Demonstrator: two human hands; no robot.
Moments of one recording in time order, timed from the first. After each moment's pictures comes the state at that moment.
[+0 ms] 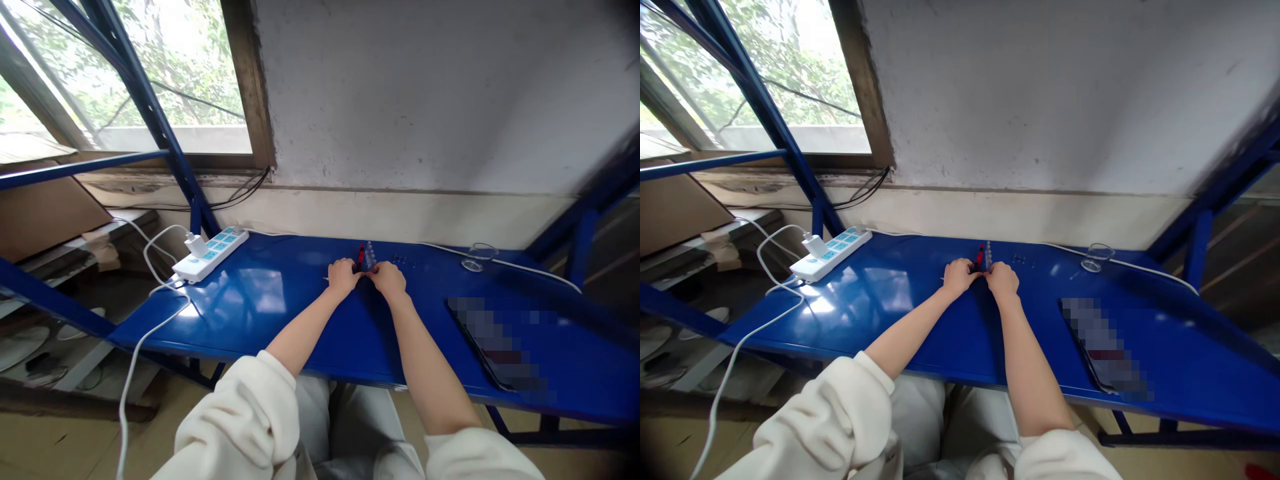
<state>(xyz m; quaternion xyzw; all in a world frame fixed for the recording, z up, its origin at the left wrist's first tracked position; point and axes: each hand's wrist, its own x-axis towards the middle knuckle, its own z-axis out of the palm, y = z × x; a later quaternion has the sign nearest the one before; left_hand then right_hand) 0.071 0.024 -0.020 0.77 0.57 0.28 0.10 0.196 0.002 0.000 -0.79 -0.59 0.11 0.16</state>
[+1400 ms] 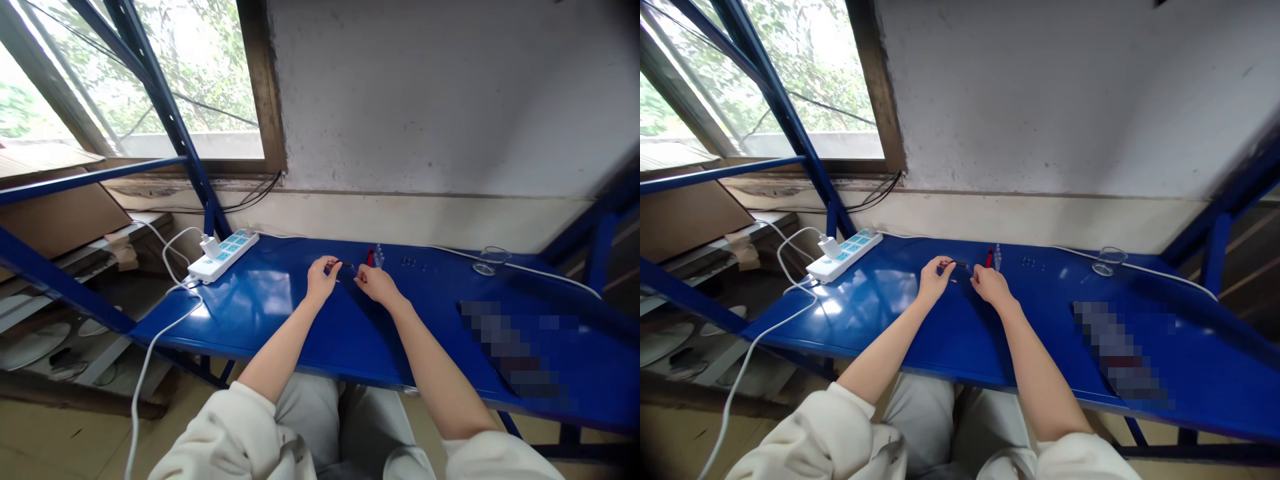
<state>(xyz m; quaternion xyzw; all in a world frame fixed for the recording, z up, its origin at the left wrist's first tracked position) -0.003 0.000 -0.016 0.65 0.45 0.57 0.22 0.161 -0.009 0.003 -0.60 -0.78 0.05 0.14</state>
